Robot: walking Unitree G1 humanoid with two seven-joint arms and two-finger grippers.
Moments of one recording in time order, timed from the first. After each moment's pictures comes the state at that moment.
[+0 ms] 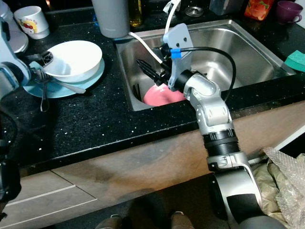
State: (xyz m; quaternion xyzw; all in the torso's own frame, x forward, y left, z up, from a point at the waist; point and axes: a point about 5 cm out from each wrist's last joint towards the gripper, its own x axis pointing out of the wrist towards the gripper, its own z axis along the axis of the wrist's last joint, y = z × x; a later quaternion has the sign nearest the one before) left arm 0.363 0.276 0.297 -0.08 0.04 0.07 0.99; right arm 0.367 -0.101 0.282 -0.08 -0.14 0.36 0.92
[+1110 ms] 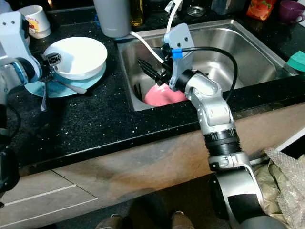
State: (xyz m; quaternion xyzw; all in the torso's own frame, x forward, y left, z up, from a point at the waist) left arm 0.376 0.266 0.298 -0.05 0.08 0.01 1.00; right arm 0.366 -0.104 0.283 -0.09 -0.14 0.36 0.92
